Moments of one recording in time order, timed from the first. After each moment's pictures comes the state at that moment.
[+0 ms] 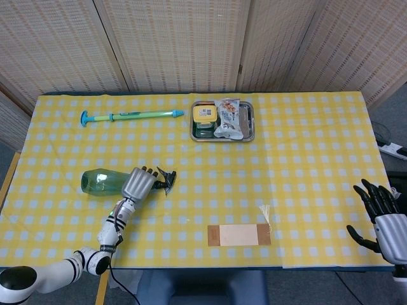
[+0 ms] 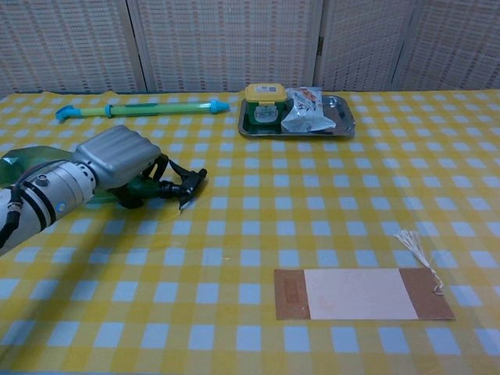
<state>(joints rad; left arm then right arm) -0.75 -1.80 -0.13 -1.03 1.26 1.03 0.66 0.03 -1.05 0.00 -1.56 -1.64 1.57 0.20</state>
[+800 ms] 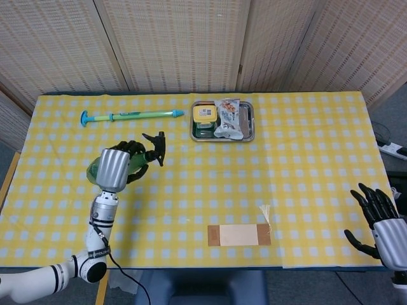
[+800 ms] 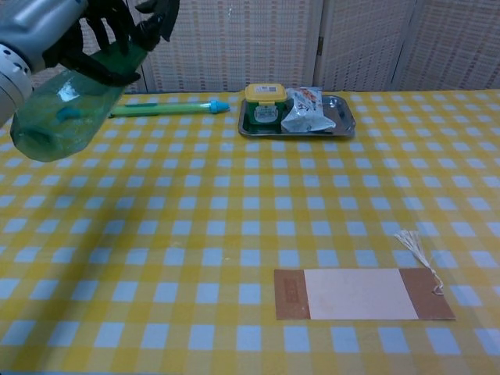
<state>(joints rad) -0.66 -1.63 -0.35 -1.48 1.31 1.41 0.34 0.01 -1.05 -0.02 -1.57 -1.69 1.63 0.20</state>
